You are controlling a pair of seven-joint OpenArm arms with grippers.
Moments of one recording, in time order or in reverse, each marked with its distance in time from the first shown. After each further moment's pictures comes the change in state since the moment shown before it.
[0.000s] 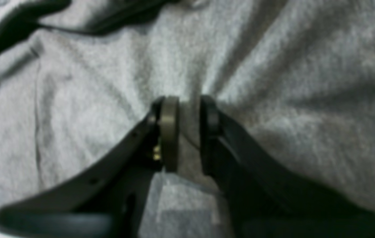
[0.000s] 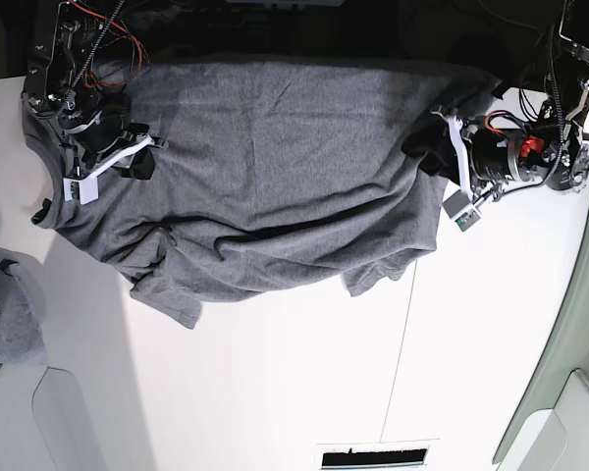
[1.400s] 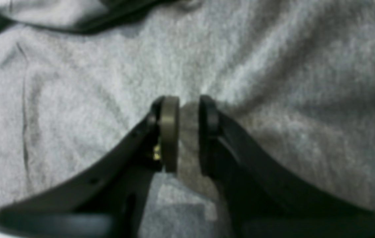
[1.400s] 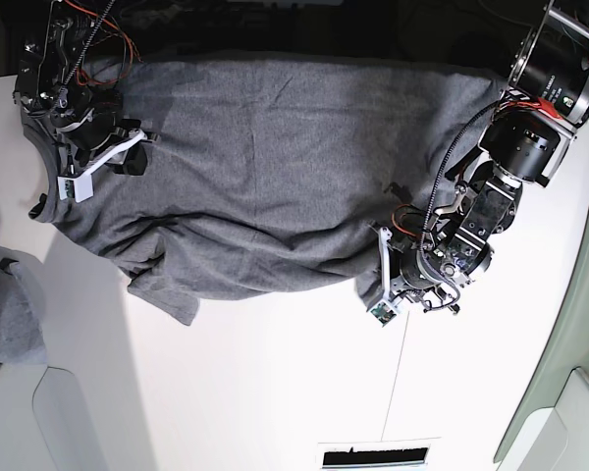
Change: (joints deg) left arm -29.5 14.3 23.5 -32.9 42.1 23.9 -26.8; right arm 0.0 1.3 0.0 0.1 -0.7 0.2 -1.3
